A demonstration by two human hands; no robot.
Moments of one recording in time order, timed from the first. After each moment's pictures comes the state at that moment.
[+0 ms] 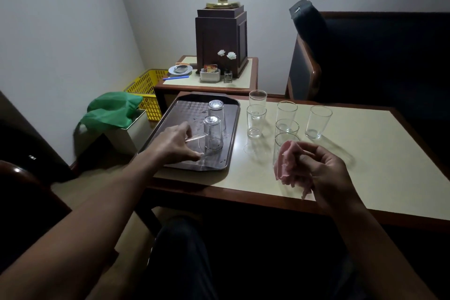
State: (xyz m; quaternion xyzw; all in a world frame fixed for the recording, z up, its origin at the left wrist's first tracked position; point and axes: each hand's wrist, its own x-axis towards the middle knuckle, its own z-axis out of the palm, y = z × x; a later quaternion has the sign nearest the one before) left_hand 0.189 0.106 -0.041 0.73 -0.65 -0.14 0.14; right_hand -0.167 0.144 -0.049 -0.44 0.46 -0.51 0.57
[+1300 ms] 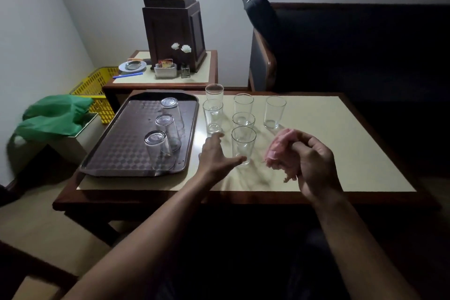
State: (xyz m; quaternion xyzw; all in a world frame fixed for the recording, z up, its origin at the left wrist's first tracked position) left_hand -0.006 0.065 -0.127 0.65 -0.62 -0.26 0.34; right_hand -0.218 0.130 -0.054 -0.38 0.46 -0.61 0.52
